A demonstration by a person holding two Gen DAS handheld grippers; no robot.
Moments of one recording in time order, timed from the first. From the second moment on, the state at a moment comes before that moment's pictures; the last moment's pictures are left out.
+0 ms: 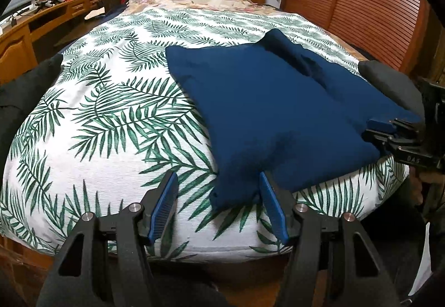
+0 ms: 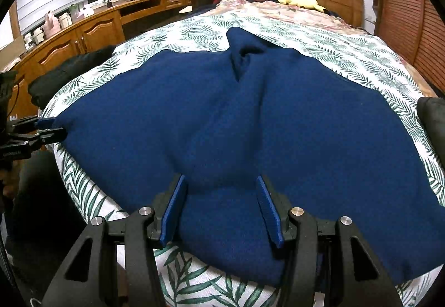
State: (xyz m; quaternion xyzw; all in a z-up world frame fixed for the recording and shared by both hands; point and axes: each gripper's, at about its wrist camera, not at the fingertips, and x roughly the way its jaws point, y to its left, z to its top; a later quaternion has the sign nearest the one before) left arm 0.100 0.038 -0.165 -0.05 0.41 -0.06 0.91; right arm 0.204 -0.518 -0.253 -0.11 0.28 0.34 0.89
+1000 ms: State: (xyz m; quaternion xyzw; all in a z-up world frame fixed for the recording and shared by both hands) left arm 0.111 -0.032 -0.058 0.04 0.31 -0.11 0.94; right arm 0.196 -0.564 -0.242 -0.07 0.27 0.33 0.90
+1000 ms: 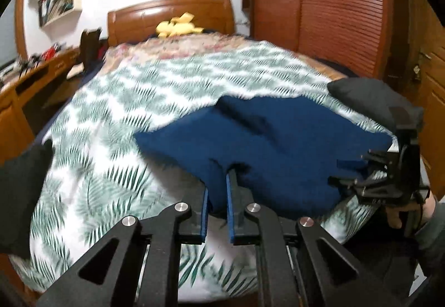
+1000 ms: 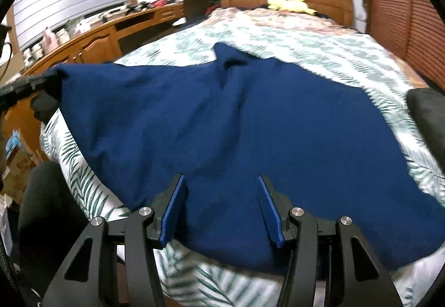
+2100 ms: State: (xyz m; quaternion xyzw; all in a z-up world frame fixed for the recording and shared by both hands) left arm 0.189 -0.280 -0.029 0.10 0.31 -0.29 0.90; right arm 0.147 -0.742 -0.191 -0.01 0.22 0.21 0.95
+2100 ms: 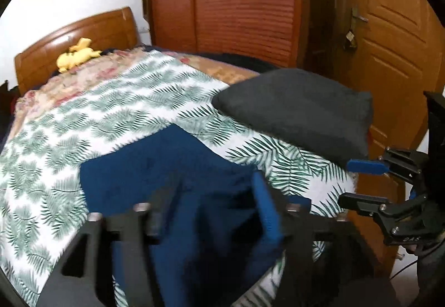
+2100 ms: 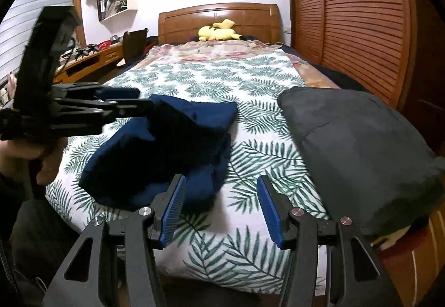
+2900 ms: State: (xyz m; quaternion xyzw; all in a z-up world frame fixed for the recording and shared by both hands) left arm 0.184 -0.110 -0.086 0.04 0.33 -0.20 0.92; right arm 0.225 -0.682 -0.195 -0.04 0.24 0.21 0.95
